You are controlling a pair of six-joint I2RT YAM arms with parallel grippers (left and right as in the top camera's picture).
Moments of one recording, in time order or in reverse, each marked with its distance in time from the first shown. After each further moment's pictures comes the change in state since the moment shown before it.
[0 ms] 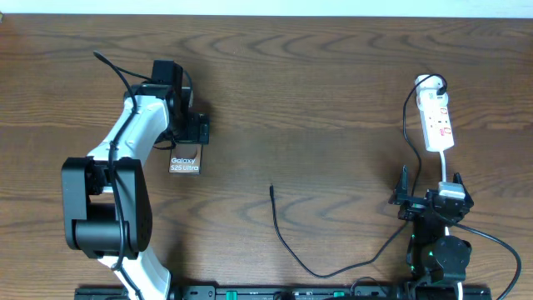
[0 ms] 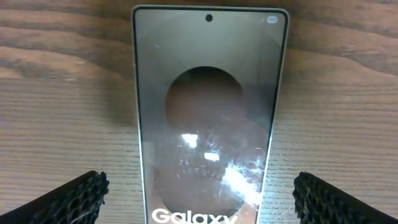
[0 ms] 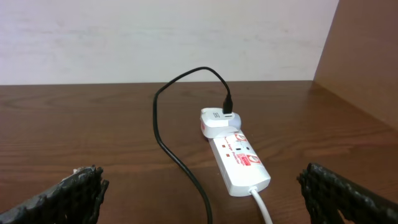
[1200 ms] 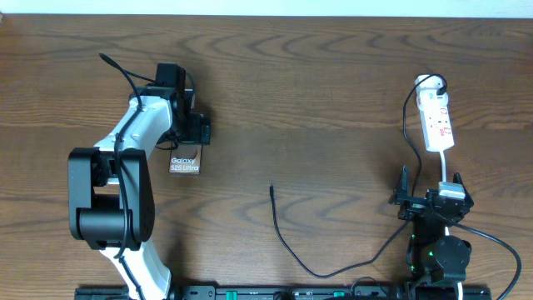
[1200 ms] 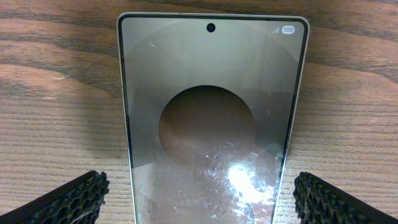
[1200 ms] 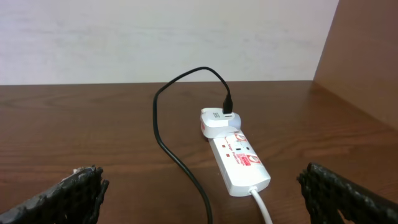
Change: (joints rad) left arm 0.000 0.053 -0.013 0.063 -0.006 0.000; right arm 0.000 0.000 0.000 0.000 0.000 0.000
